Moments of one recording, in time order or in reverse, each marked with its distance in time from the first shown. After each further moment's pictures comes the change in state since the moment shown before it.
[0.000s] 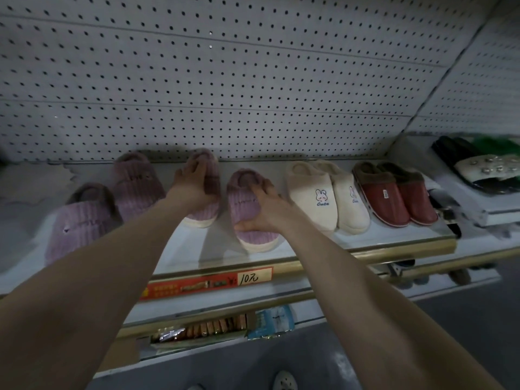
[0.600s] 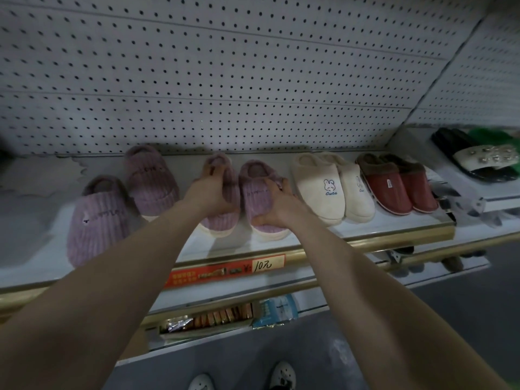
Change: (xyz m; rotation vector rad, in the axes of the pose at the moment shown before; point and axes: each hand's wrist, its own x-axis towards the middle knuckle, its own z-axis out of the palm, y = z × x) left_hand -0.030 0.006 0.003 -0.026 -0.099 0.034; right_hand -0.014 -0.011 0.012 0.067 0.017 0.158
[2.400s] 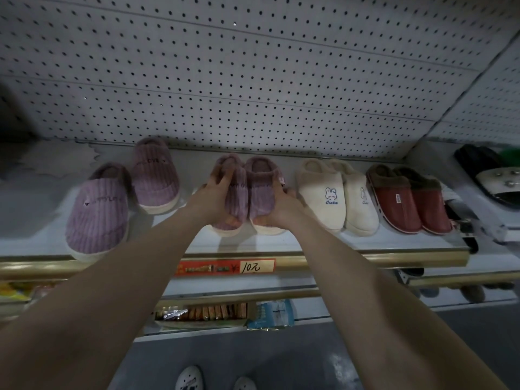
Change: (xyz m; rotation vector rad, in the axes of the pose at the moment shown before) left_hand -0.012 0.013 0.026 0.027 -0.018 -0.037; right_hand 0.010 0.014 -0.012 0.135 -0.100 0.027
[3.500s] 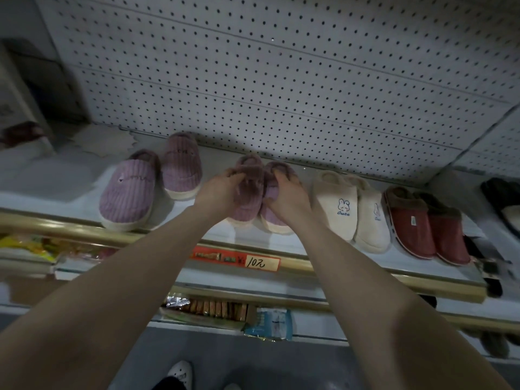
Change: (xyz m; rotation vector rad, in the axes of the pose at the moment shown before) left_hand -0.042 0.017 -0.018 0.160 0.285 -0.050; right_hand -0.009 -0.024 -0.003 -0.144 0.277 -0.311
